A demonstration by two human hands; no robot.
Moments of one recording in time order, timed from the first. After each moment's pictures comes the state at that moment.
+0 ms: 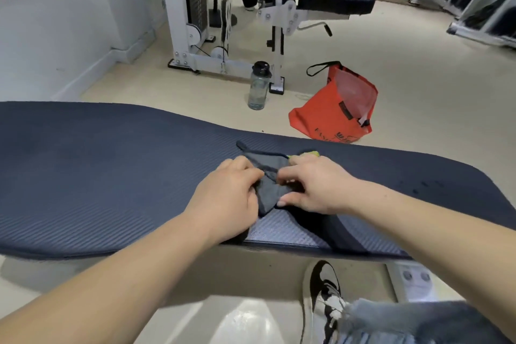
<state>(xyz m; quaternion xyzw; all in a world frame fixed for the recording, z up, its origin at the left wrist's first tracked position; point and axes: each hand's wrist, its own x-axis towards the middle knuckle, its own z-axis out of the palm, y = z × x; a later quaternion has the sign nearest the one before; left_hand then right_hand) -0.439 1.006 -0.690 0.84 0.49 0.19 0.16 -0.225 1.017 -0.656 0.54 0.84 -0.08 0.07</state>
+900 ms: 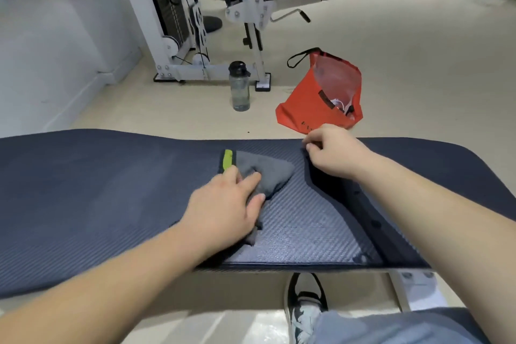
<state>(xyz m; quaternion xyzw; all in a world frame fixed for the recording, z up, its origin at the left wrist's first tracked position) -0.316 1.006 -0.693 0.84 0.53 0.04 0.05 -0.071 1.050 -0.669 0.71 0.67 -0.17 -0.13</state>
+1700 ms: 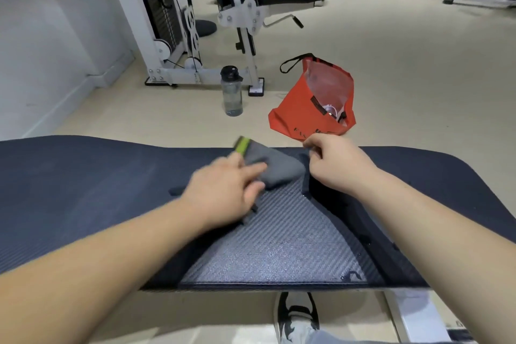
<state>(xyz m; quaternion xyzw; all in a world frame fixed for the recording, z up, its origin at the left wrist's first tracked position) -0.291 1.063 -0.699 0.87 0.50 0.04 0.04 -0.055 1.046 -0.672 0.74 0.64 -0.16 -0.16</state>
